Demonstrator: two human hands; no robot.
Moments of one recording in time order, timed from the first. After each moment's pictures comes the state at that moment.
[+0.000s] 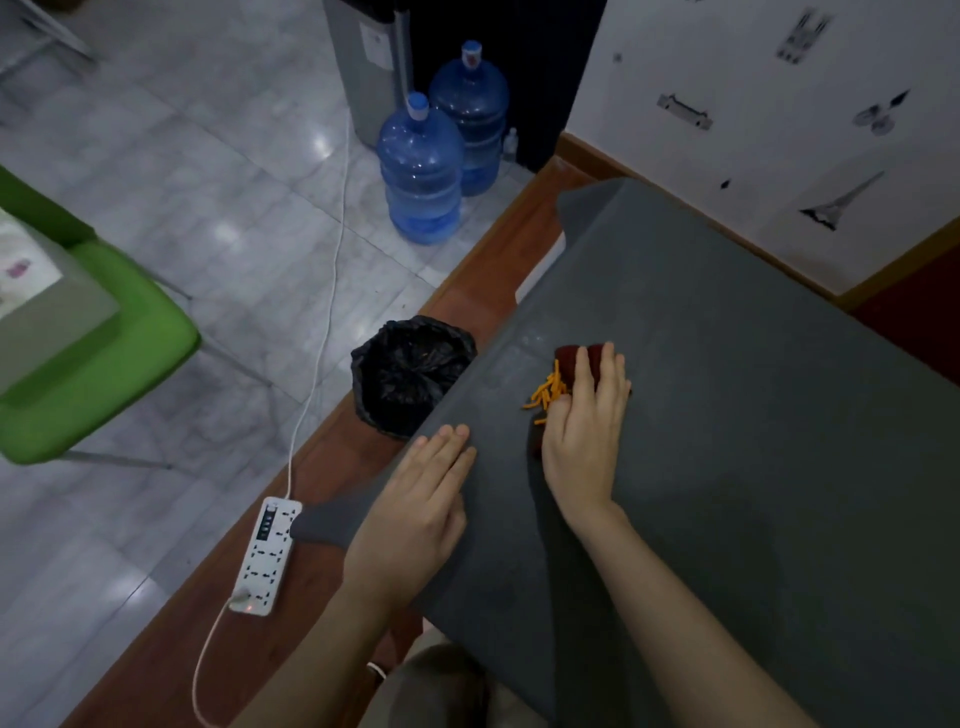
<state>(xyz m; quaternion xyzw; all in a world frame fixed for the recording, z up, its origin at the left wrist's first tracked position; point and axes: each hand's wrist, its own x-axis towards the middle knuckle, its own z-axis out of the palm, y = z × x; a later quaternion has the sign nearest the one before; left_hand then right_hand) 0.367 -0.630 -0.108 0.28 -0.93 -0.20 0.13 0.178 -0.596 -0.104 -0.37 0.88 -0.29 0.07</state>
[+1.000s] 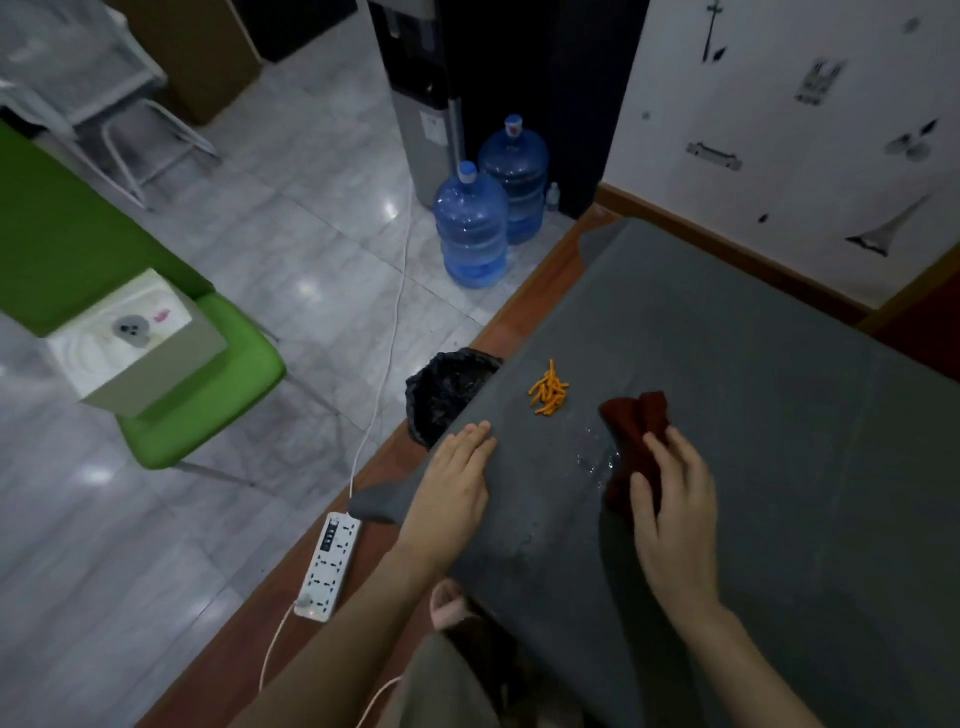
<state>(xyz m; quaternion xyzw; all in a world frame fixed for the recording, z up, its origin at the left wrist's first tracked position) 0.352 -0.615 -0.080 0.35 -0.91 -0.20 0.06 0.159 -0.468 -0.067 -0.41 0.84 -0.34 0.10</state>
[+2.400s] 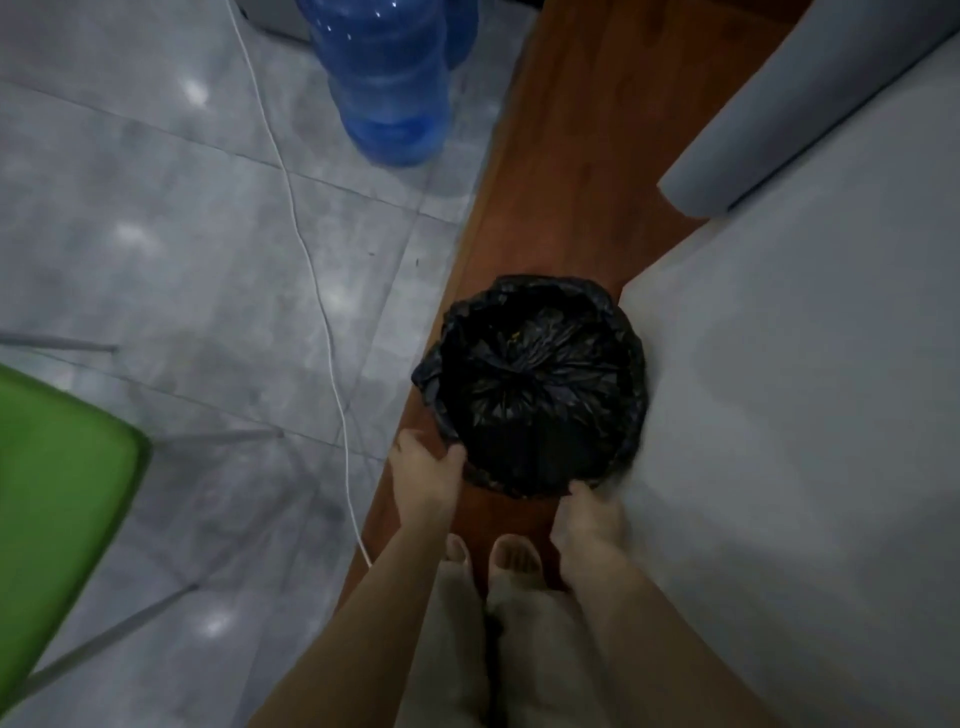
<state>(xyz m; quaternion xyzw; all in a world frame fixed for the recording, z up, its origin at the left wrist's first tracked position) 0.412 -0.916 -0.484 0.63 -0.60 -0.49 -0.10 0.336 -0.780 -0.494 0.38 0.79 -0.35 0.34</state>
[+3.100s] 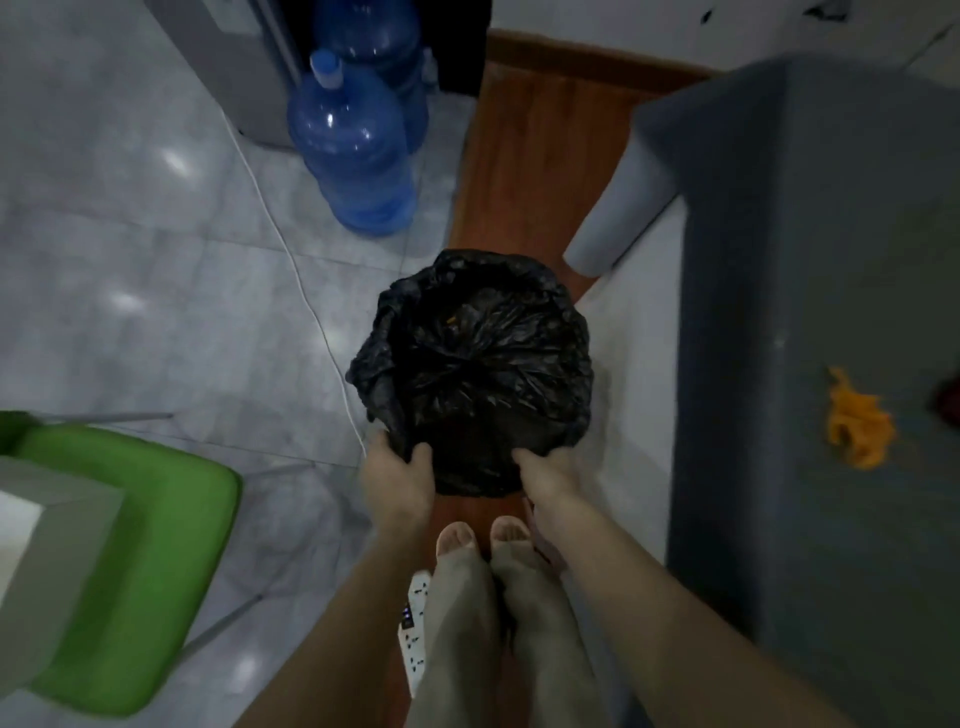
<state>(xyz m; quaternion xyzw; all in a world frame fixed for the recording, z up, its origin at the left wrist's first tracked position) 0.414 -0.931 -0.237 0.61 -0.66 -0.44 0.01 0.324 -0.821 -0.247 0.23 0.80 -0.38 0.40</state>
